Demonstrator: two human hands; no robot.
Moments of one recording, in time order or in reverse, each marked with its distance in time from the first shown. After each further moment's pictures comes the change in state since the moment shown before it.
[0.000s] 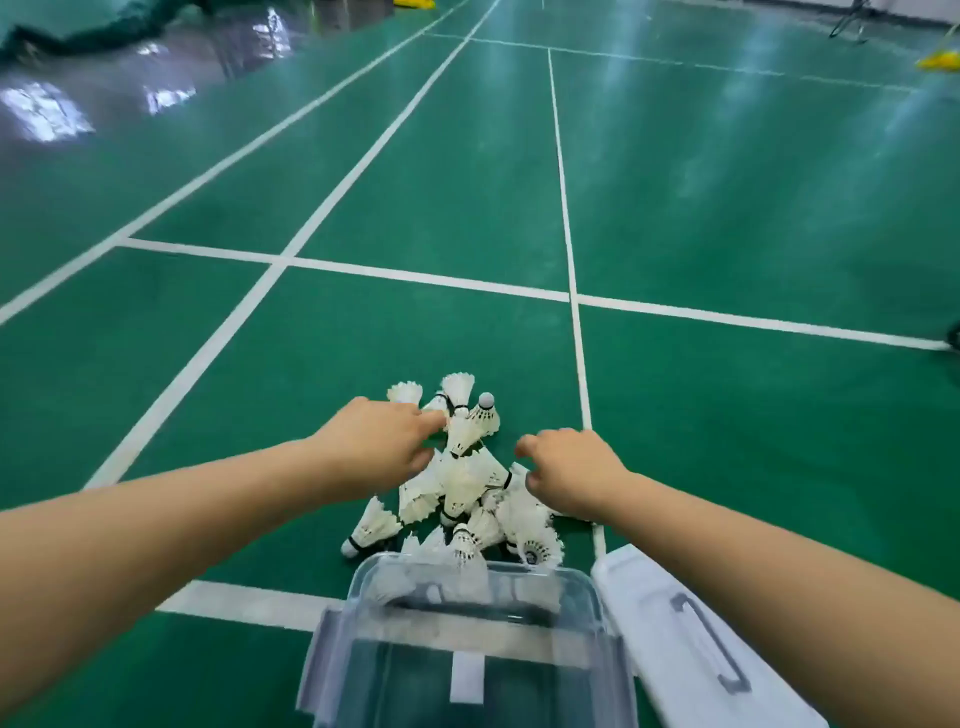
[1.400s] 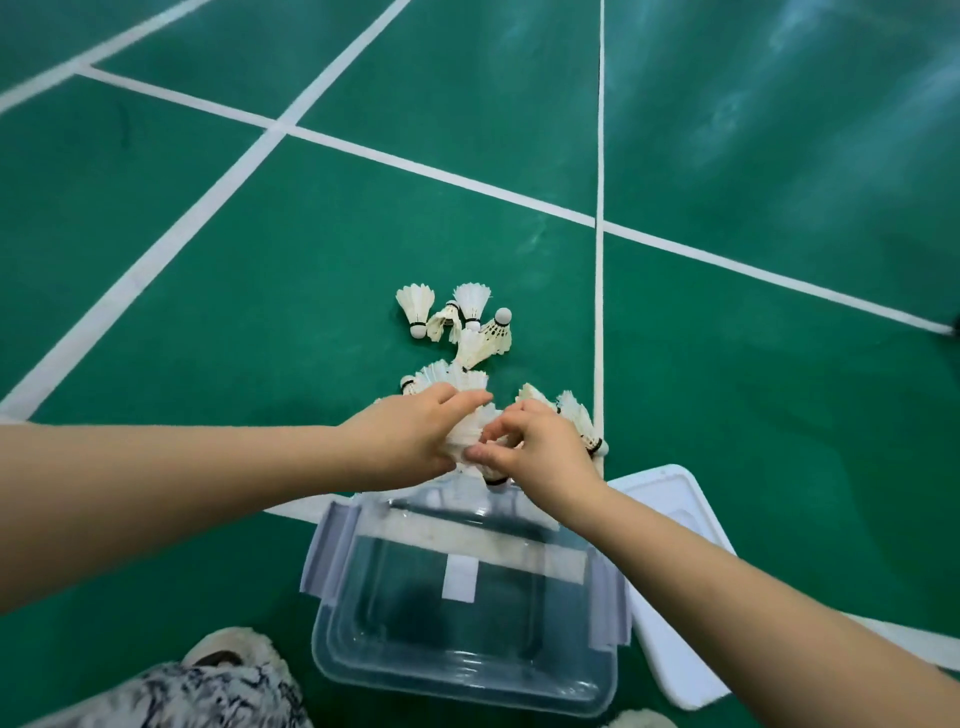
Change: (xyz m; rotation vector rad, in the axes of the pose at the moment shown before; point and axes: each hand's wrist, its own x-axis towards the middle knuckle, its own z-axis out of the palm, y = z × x) left_hand -0.028 0.019 0.083 -0.453 -0.027 0.064; right_hand -0.026 -0.078 0.033 0.852 0.041 0.127
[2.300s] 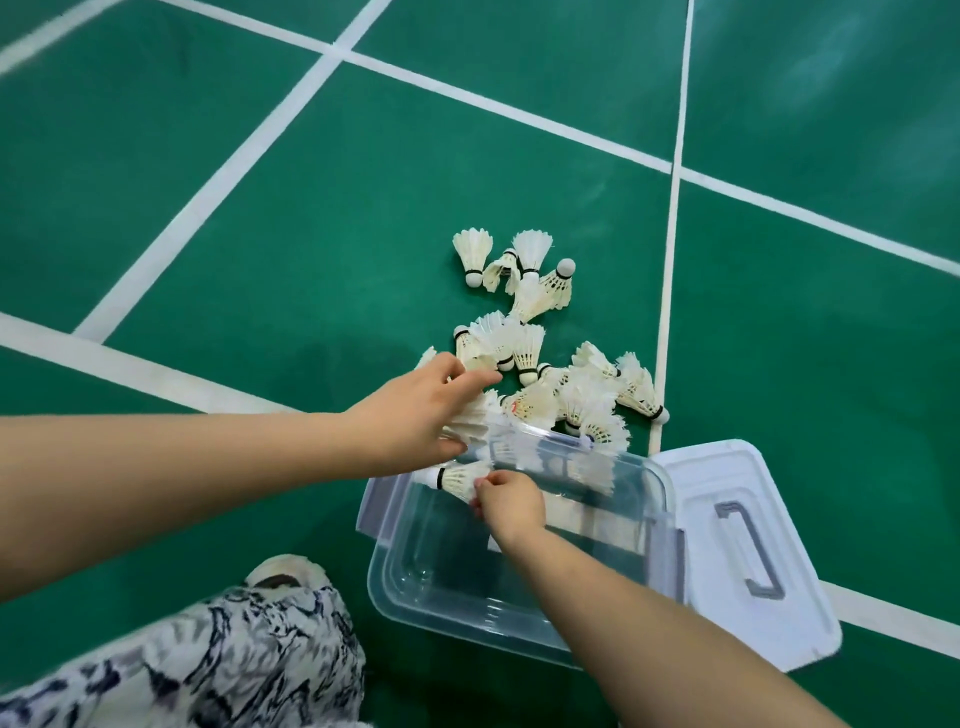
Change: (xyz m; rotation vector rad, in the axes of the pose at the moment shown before) left_hand -0.040 -0.032 0.027 -0.130 -0.006 -0.114; right_hand 0.010 0.076 0.157 0.184 -0.053 0.594
